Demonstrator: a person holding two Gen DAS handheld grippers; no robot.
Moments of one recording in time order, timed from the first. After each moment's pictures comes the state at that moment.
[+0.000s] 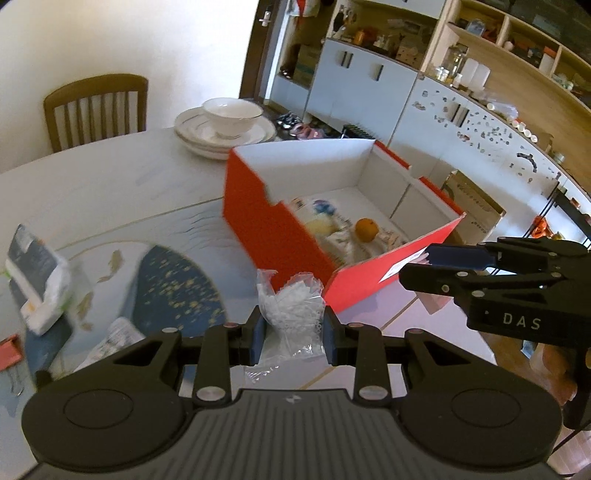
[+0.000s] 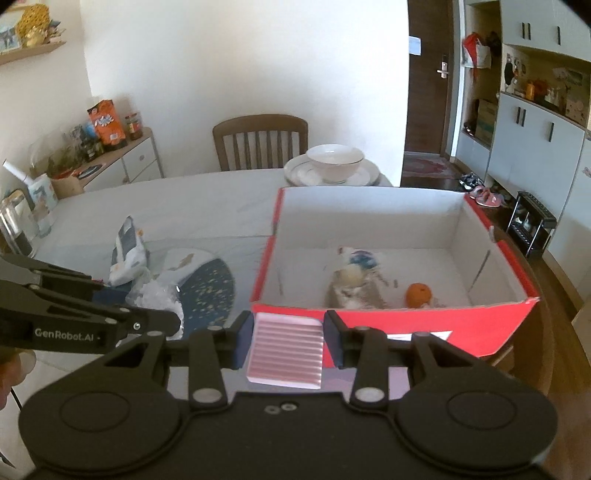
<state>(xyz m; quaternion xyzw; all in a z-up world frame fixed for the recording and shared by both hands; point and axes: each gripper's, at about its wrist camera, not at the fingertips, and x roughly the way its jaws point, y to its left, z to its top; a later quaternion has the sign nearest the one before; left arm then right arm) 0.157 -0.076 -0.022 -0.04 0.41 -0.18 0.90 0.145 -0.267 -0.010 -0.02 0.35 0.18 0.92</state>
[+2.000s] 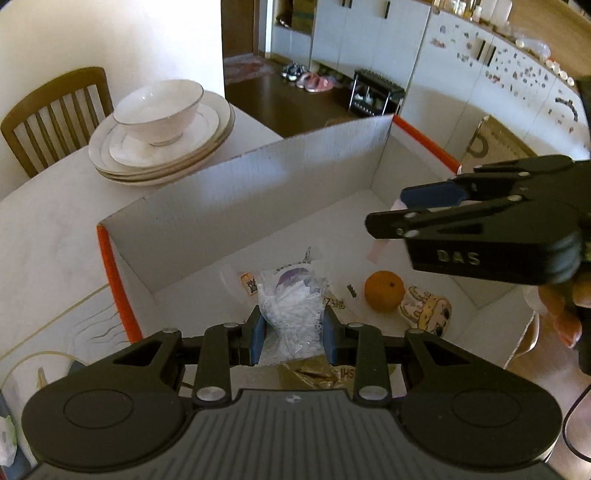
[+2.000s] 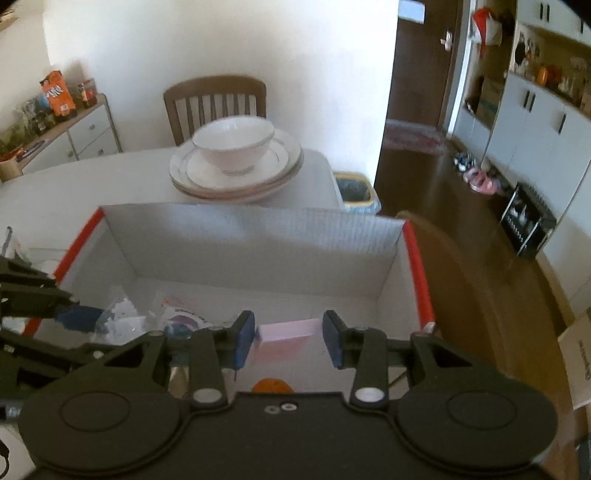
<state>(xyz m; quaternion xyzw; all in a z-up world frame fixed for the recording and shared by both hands) 0.336 -0.207 -0.061 0.05 0.49 -0.15 0.86 0.351 -0.345 -0.060 -0.06 0.42 0.18 0.89</state>
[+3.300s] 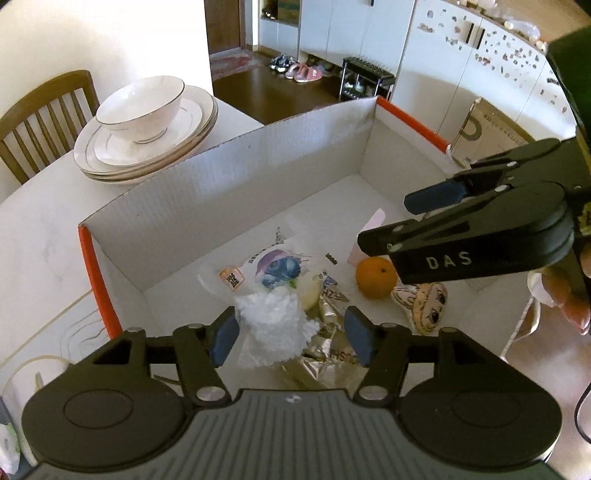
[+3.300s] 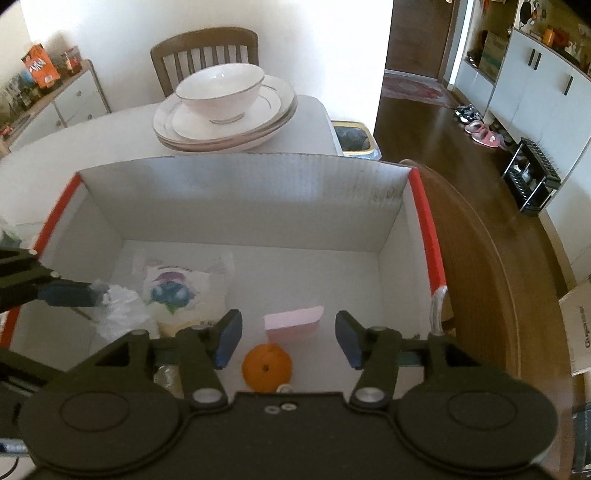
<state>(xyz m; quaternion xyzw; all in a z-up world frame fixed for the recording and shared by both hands) 0.327 -0.215 -0.061 0.07 0.49 -0.16 0.85 0.354 -0.351 -0.065 -0.06 0.49 0.17 0.85</state>
